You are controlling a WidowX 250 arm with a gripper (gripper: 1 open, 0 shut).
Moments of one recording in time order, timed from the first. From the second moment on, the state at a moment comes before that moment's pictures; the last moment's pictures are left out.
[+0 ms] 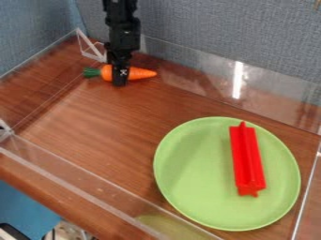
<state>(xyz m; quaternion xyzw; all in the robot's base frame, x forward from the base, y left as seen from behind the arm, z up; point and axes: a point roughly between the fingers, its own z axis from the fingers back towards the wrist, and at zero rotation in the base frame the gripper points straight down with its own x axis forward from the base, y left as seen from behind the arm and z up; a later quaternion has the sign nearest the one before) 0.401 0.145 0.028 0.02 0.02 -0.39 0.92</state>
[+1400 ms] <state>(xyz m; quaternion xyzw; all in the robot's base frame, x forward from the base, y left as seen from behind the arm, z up) 0.411 0.152 0.025 -0.02 -0.02 -0.40 0.92</state>
